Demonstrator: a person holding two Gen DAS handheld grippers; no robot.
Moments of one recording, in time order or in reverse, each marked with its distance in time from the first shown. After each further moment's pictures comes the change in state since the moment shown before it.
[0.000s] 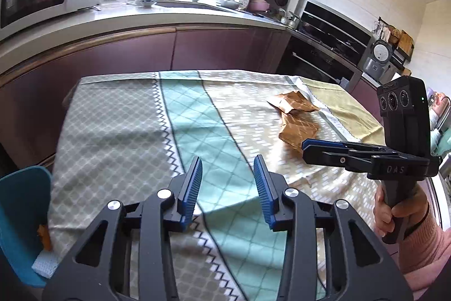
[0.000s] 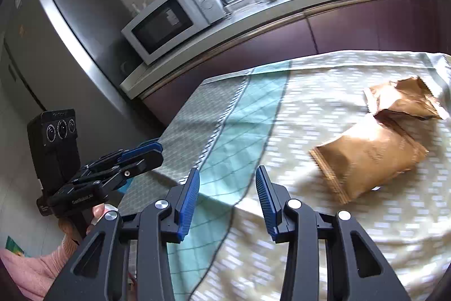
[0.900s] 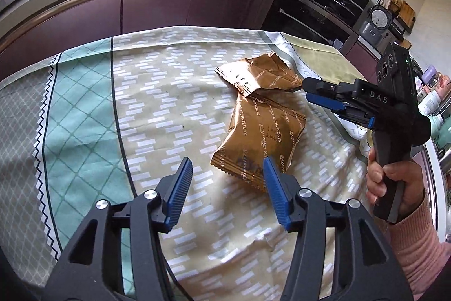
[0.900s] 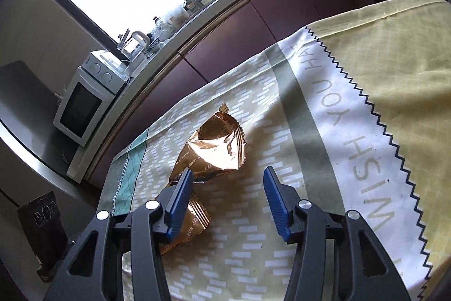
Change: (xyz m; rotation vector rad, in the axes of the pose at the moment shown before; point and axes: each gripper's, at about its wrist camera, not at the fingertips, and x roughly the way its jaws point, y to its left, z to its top) left arm 0.158 -0.081 0.030 0.024 0.237 -0.051; right arm -0.032 -0.199 0.037 0.366 -0.145 -0.165
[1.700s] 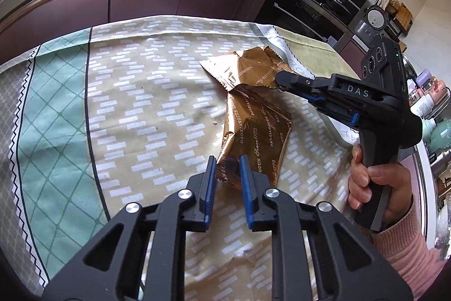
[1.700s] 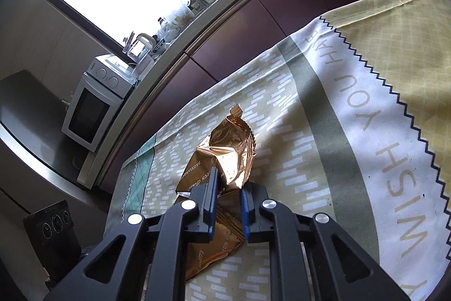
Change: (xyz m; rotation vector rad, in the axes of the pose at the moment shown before) left arm 0.026 -0.011 0.012 -0.025 0.035 -0.059; right arm 0.018 0.003 0.007 0.030 0.003 0.065
